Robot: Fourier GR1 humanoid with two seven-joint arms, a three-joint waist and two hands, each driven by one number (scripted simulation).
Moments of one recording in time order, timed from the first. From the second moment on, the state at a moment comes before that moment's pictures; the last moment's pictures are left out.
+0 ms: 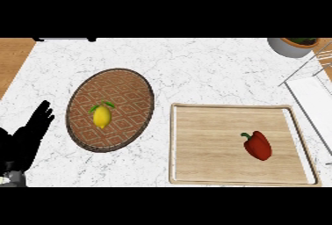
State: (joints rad) left arm 0.01 0.31 0.17 -1.42 0.09 -0.07 0.11; right arm -0.97 -0.41 -0.63 -1.54 1.69 0.42 0.91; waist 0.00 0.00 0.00
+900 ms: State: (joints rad) left arm 0.01 0.30 0.19 -1.43 0.08 -0.09 0.10; right arm -0.74 -0.48 -0.72 -1.49 1.49 0.20 0.91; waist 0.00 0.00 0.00
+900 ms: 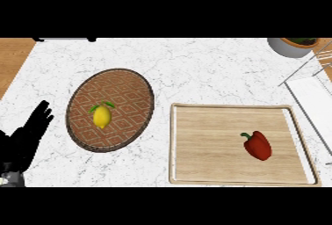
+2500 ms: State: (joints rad) left arm 0.07 0.30 0.24 -1.45 0.07 -0.09 0.12; right arm -0.82 -0.56 -0.93 -2.36 1.20 0.60 1.01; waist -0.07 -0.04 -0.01
